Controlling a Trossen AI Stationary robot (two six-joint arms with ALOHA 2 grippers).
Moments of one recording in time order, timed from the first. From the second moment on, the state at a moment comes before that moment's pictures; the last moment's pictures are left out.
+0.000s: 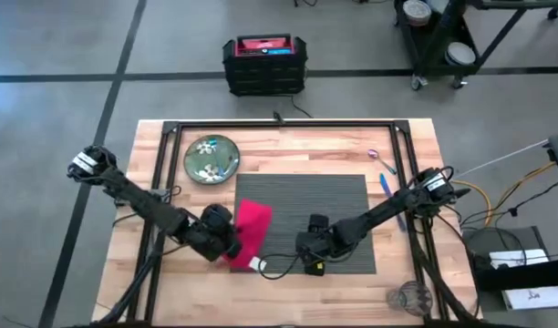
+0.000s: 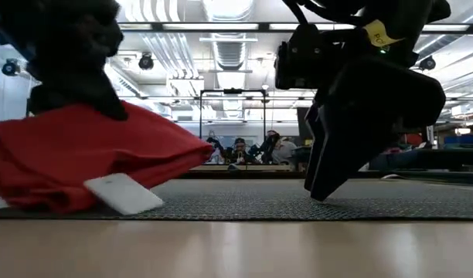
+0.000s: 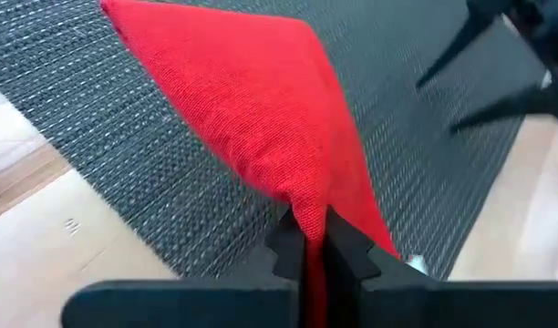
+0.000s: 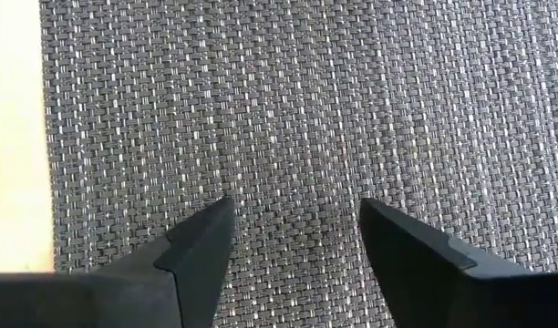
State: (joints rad) left arm -0.54 1.33 0.70 -0.33 -0.59 -1.28; right arm 0.39 1.90 1.15 -0.42 0.24 0.47
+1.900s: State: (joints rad) left arm -0.59 1.37 0.69 -0.59 -0.32 -1.03; right arm 0.39 1.90 1.15 -0.41 0.26 0.37
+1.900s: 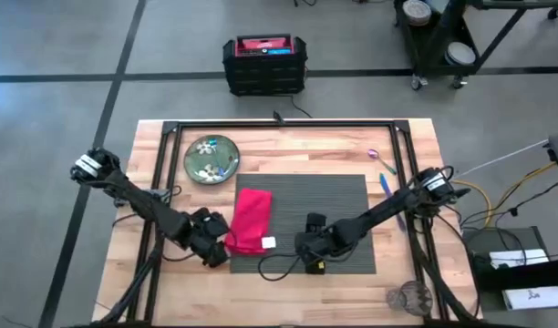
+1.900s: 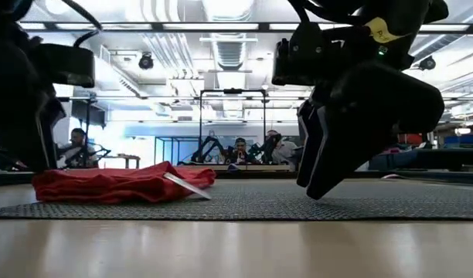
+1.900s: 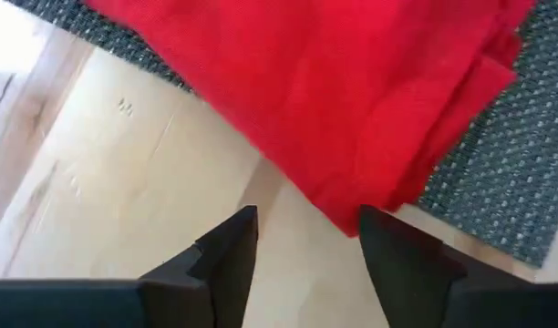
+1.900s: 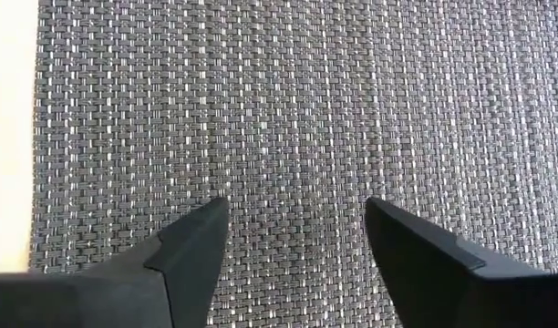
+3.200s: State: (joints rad) left arm -0.61 1.34 0.80 -0.57 -0.63 -0.95; right arm 0.32 1.74 1.15 -0.44 0.26 0.29
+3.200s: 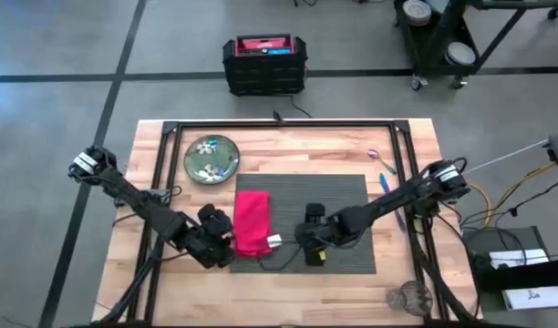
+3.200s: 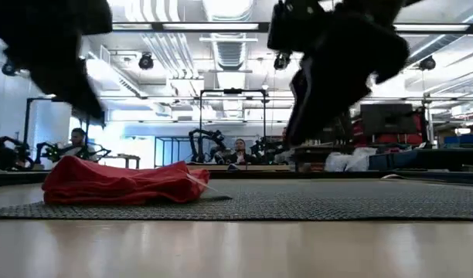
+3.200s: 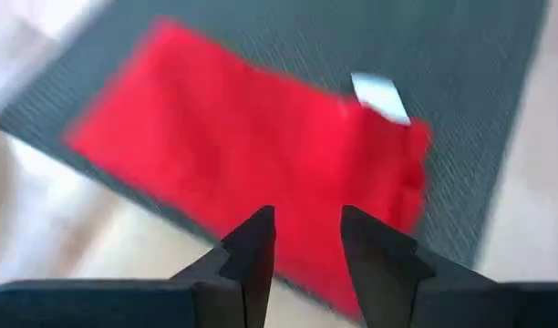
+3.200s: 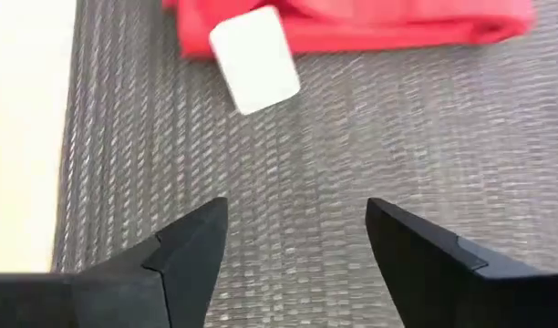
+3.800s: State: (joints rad) left arm -0.55 1.34 0.77 -0.57 -0.67 -0.81; right arm -0.06 1.56 1.15 -0.97 0.31 0.60
